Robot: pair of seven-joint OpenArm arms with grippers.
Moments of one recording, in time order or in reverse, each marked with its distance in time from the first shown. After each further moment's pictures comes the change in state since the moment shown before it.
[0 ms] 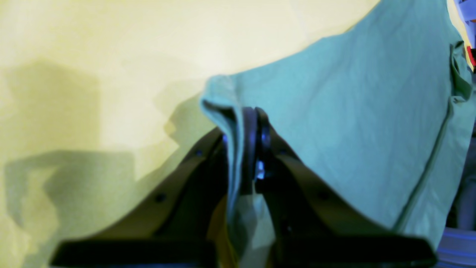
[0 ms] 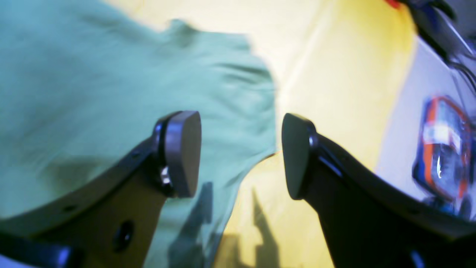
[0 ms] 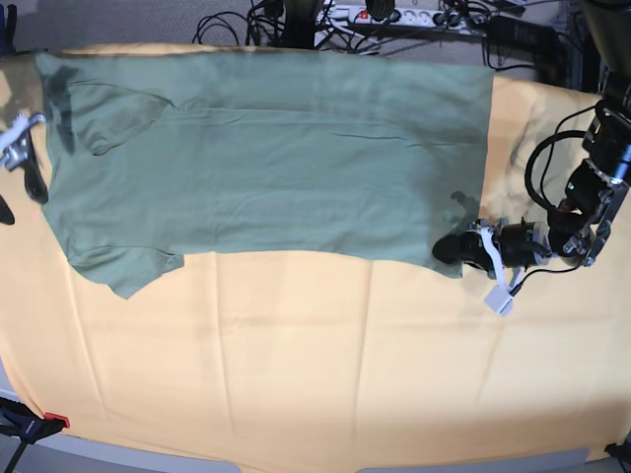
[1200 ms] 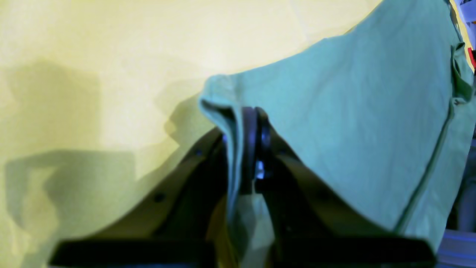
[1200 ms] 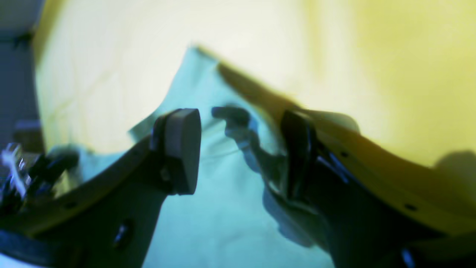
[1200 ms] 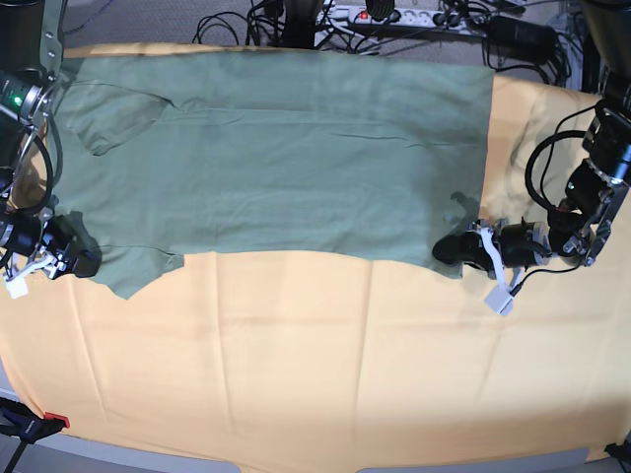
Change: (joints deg) left arm 0.0 0.0 0.0 0.0 0.3 0.0 -0.7; right arm 55.8 -5.8 -17.7 -80.4 11.1 4.0 -22.6
